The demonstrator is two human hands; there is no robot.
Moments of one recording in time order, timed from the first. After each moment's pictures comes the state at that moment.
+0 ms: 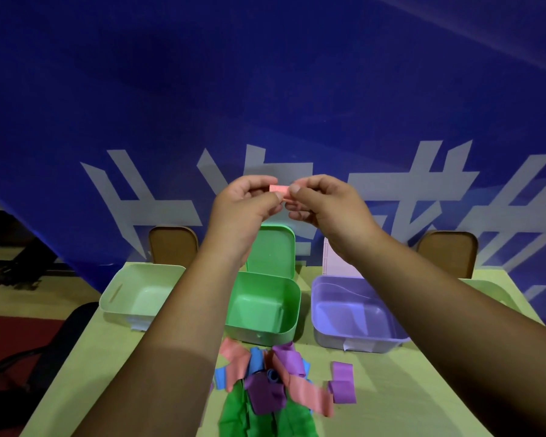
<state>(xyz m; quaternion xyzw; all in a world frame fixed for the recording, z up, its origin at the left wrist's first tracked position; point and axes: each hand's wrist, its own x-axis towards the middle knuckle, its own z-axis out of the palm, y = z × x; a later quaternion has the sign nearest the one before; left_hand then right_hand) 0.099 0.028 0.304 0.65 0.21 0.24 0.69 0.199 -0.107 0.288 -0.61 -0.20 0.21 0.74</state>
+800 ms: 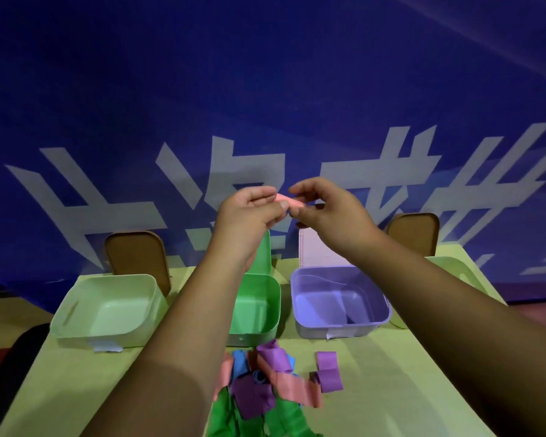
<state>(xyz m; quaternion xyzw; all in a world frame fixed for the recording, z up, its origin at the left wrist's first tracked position) 0.139 0.018 0.263 0.59 0.19 0.15 0.77 0.208 -0.139 0.267 -0.78 -0.24 0.10 0.56</state>
